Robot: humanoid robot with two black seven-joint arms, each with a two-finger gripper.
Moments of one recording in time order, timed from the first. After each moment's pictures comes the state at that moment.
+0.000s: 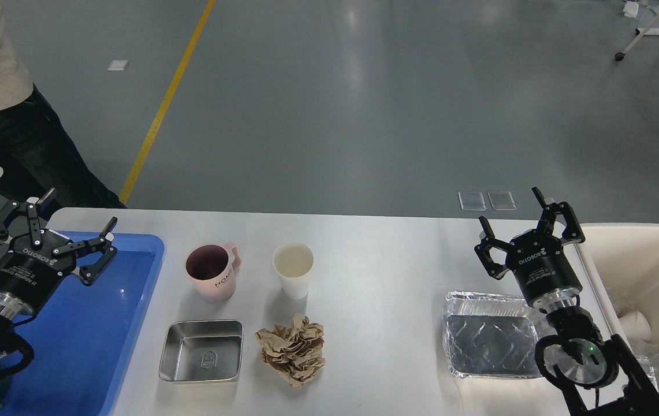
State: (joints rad) left arm -0.02 0.24 -1.69 -1.28 -0.08 -0.36 0.39; right arm 0.10 -0.02 1.60 1.22 -0.47 0.39 0.09
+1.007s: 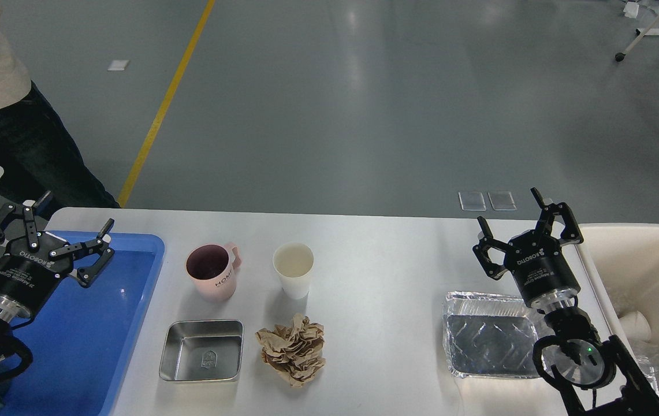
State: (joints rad) left arm 0.00 0.23 -1.70 -1.30 -0.09 -0.34 0.36; right arm 0.10 -0.02 1.60 1.22 -0.46 0.39 0.09
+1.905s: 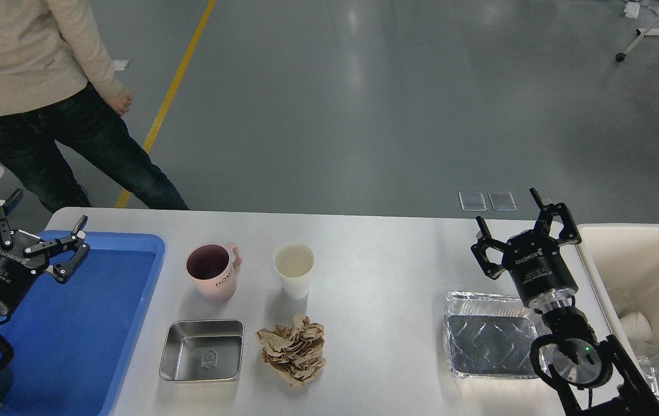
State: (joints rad) left arm -0.03 0.27 -1.74 -1.25 -0.08 -0.31 0.35; right arm 0.10 -0.01 1.60 1.22 -0.44 0.39 0.09
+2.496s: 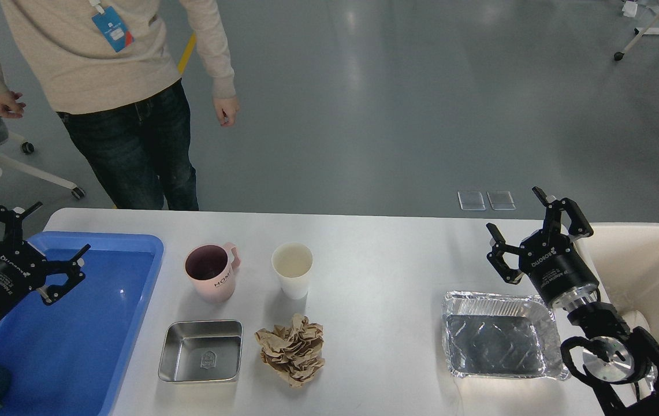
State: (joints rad) left arm -0.03 0.41 -1.68 -1.24 0.25 -0.30 0.44; right arm 0.11 -0.20 1.47 1.22 -0.46 0.39 0.09
